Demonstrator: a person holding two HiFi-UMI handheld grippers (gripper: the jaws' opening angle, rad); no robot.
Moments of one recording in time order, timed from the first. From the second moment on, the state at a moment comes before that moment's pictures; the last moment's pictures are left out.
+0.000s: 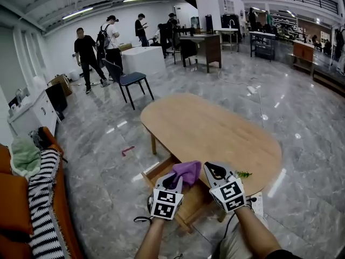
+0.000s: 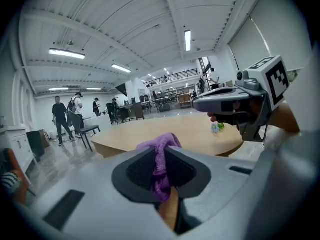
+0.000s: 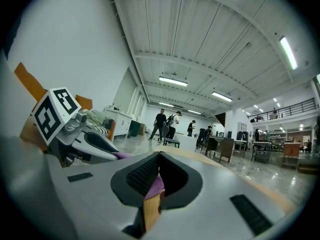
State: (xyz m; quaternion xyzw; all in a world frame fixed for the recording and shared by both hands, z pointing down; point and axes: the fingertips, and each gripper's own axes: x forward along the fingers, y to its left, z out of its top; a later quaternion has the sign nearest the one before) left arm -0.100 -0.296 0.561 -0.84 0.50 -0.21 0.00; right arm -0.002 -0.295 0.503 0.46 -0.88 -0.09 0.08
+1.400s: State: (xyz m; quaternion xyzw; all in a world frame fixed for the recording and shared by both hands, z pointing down) left arm -0.130 -0.269 0.614 -0.83 0.51 -0.22 -0.07; right arm -0.044 -0.279 0.506 0.42 -0.89 -0.13 0.11
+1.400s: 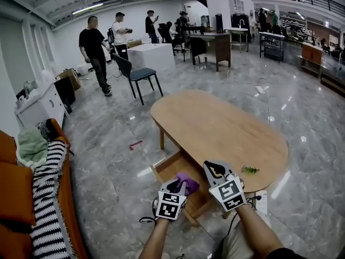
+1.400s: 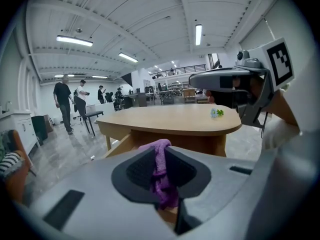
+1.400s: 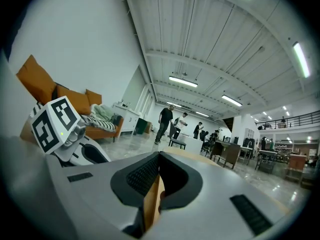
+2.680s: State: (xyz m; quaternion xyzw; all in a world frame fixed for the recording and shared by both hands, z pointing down) left arm -0.109 -0.280 0.619 -0.84 0.50 -0.16 -0.09; right arm -0.047 -0.273 0.509 0.41 -0.89 -0.13 0.12
